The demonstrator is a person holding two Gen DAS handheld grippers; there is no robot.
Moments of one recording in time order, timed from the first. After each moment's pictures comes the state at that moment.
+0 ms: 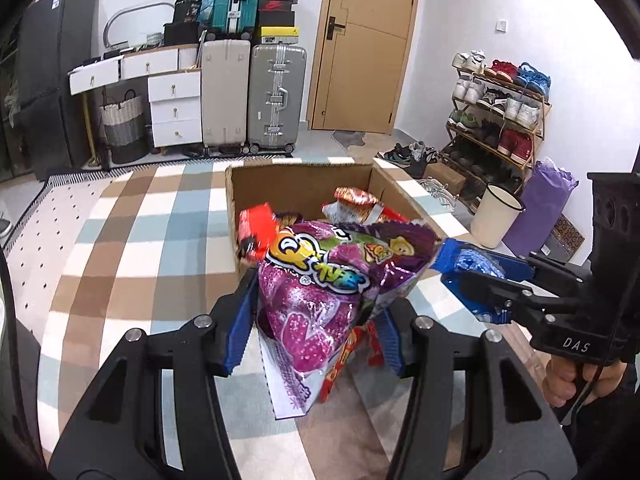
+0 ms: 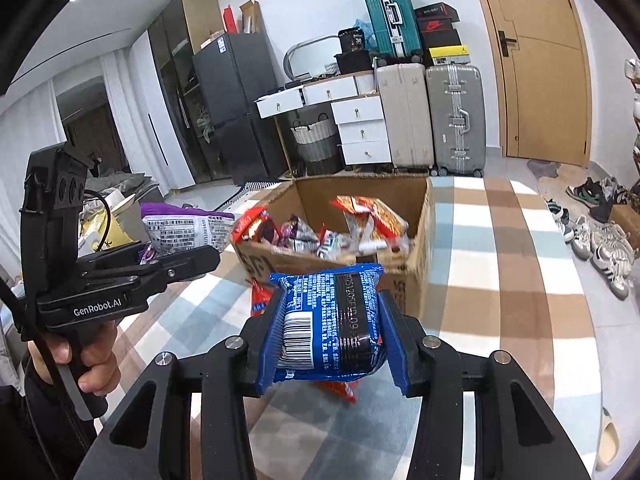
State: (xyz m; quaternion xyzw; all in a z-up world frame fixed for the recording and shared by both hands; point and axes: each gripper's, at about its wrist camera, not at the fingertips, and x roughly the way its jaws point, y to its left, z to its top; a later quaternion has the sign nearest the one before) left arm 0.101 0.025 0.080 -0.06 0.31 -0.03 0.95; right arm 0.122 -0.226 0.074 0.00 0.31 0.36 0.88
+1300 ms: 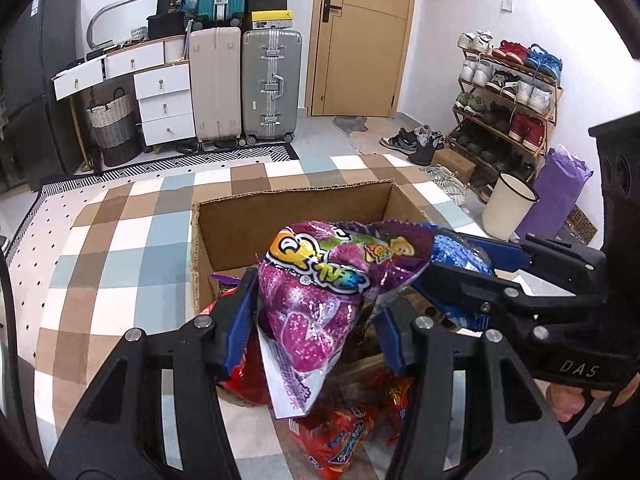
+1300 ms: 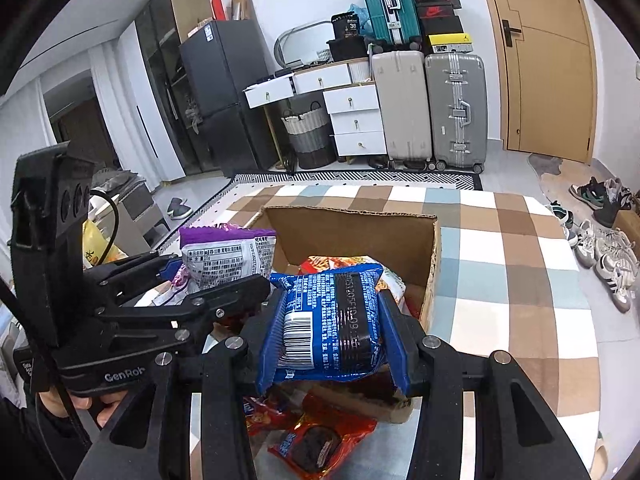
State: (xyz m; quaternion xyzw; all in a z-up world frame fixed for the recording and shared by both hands) left arm 0.221 0.014 0.070 -0.04 0.34 -0.03 0.94; right arm 0.209 -0.179 0.088 -0.01 0.34 0.35 0.87
